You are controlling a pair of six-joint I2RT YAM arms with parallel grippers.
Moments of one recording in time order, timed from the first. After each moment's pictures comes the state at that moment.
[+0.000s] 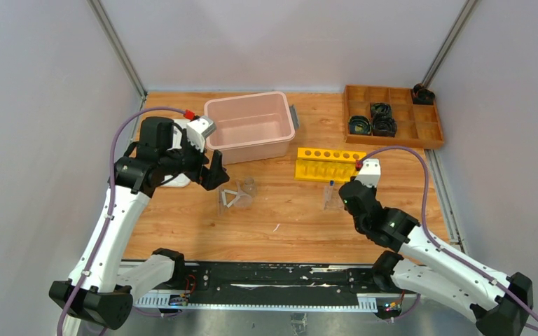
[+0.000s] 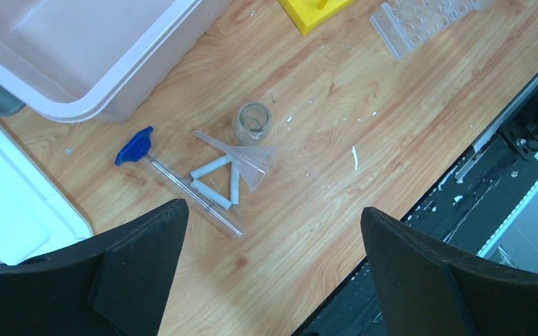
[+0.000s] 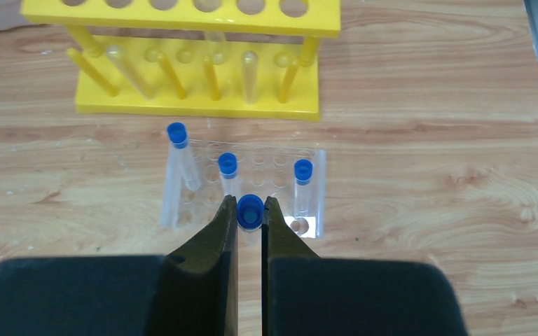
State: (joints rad) left arm -0.24 1.01 1.20 -0.89 0.53 0.18; right arm 0.83 0.73 0.61 -0.54 0.77 0.47
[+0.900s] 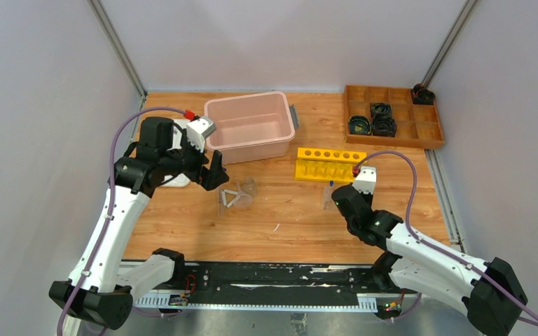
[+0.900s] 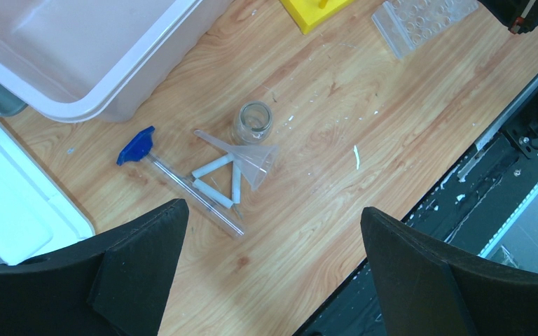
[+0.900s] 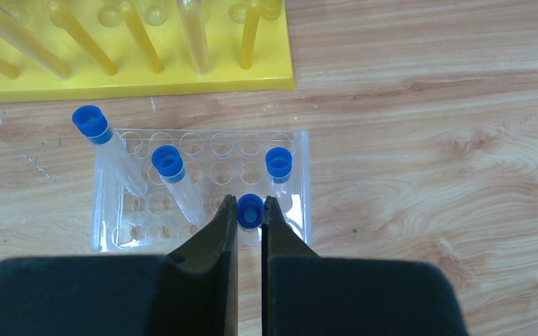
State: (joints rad) left arm -0.24 1.01 1.20 -0.90 0.53 0.19; right arm 0.77 0.85 0.43 -0.37 0.83 0.54
